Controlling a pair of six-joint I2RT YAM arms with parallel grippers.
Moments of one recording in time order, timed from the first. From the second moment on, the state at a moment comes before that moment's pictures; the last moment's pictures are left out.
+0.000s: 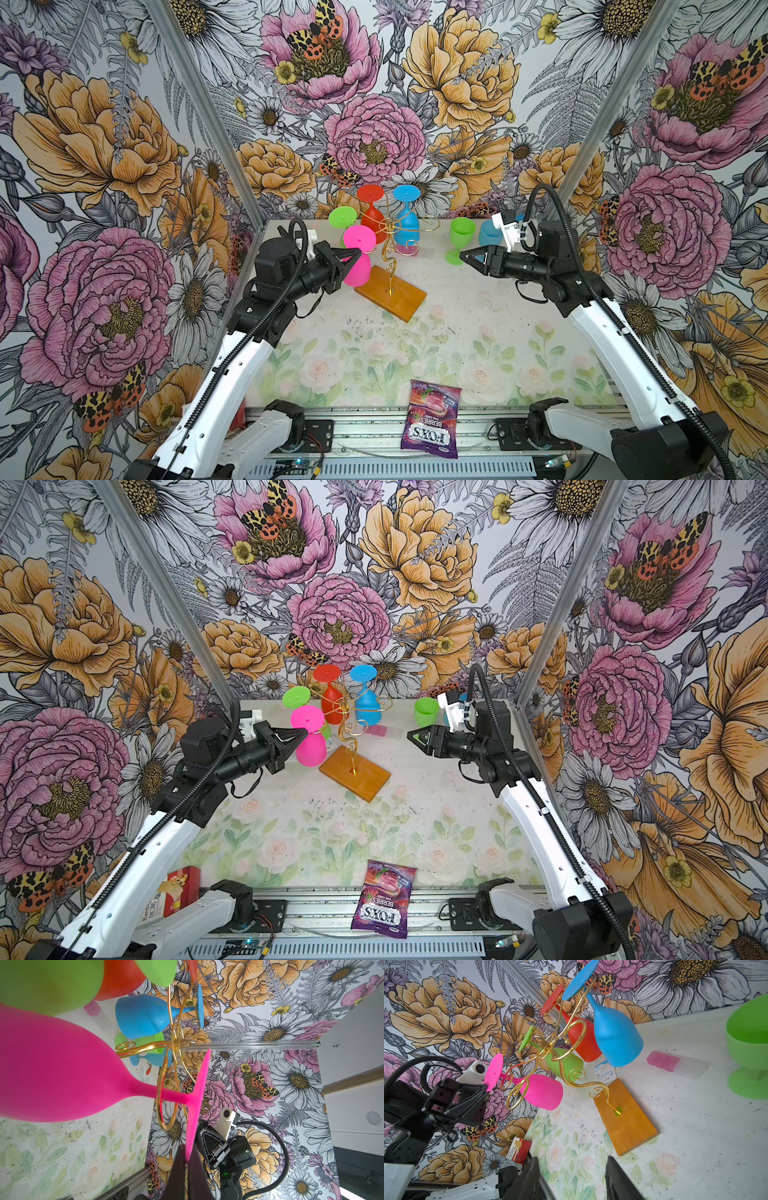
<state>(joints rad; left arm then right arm) -0.28 0.99 1.09 -0.37 0.51 -1.38 0.20 1.16 1.21 -0.51 -0.76 0.45</state>
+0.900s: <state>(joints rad) -0.33 1.11 1.16 -0.38 0.57 -1.34 0.18 1.16 1.18 -0.49 -0.76 0.46</state>
